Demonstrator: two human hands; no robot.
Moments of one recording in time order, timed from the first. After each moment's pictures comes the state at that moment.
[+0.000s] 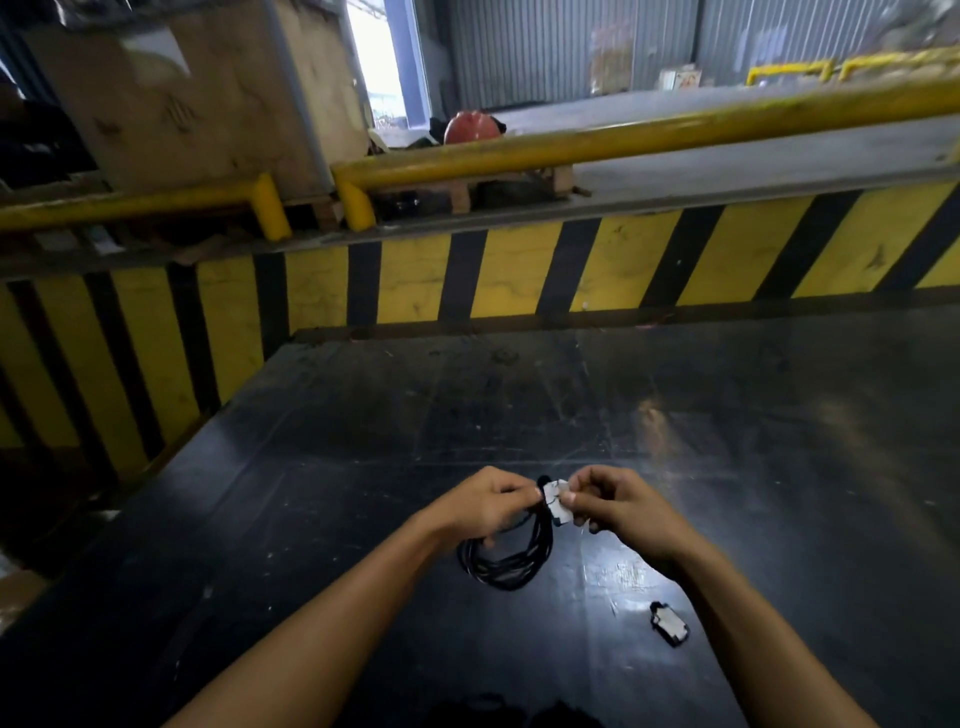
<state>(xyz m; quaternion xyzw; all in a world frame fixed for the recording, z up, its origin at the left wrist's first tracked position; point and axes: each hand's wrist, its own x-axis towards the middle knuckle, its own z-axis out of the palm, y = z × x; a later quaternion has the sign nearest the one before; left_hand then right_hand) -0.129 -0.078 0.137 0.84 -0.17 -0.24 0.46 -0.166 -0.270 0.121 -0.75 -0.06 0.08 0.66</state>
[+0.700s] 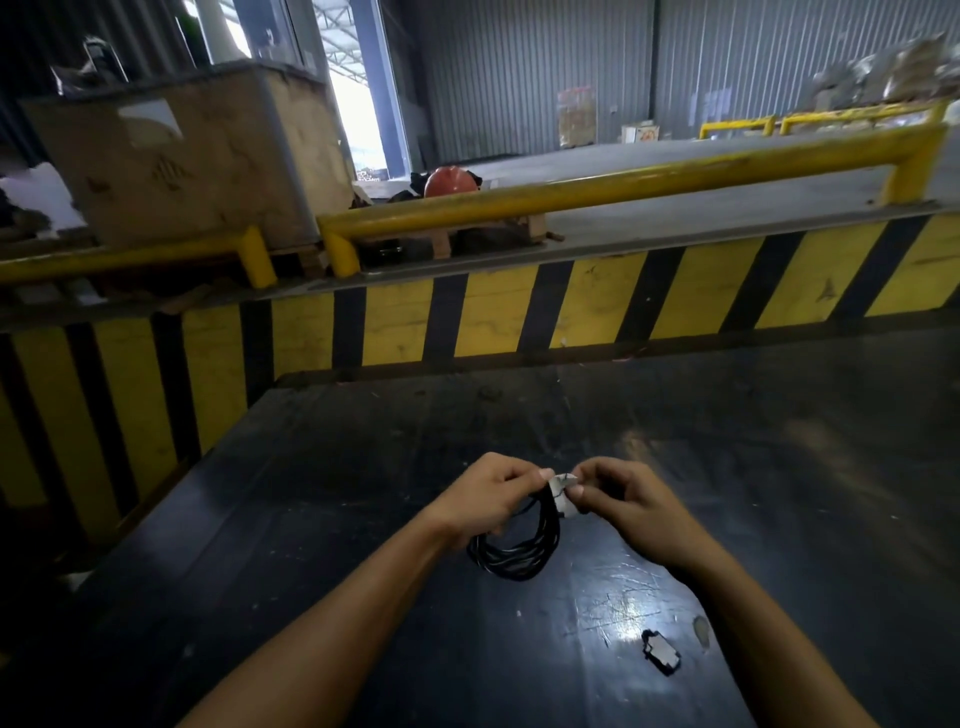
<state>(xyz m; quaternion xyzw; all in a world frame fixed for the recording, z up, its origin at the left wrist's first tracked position) -0.136 -0.099 0.189 0.83 -0.22 -0.16 0.48 -0.185 -0.283 0.165 -0.78 -0.14 -0.07 0.60</state>
